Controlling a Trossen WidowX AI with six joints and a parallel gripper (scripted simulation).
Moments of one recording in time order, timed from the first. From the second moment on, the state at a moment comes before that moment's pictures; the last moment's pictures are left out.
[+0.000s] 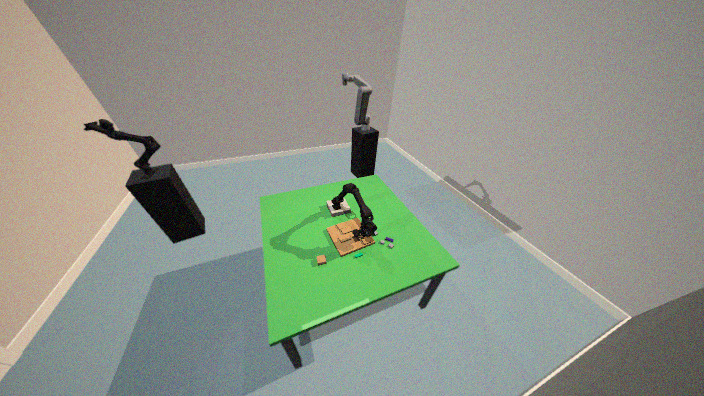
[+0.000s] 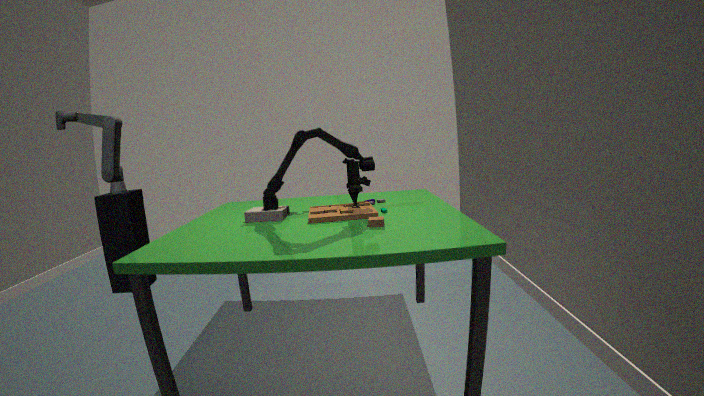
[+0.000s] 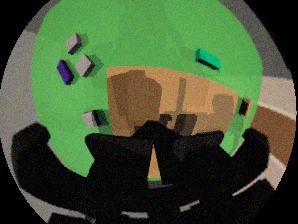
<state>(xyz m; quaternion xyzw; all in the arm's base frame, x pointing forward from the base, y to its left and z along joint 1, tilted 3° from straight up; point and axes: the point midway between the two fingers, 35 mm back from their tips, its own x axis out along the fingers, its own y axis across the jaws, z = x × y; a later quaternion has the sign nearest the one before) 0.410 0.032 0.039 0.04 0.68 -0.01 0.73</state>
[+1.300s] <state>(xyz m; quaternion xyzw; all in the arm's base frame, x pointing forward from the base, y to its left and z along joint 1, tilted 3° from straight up) 0.415 0.029 0.084 0.05 0.69 -0.01 0.73</state>
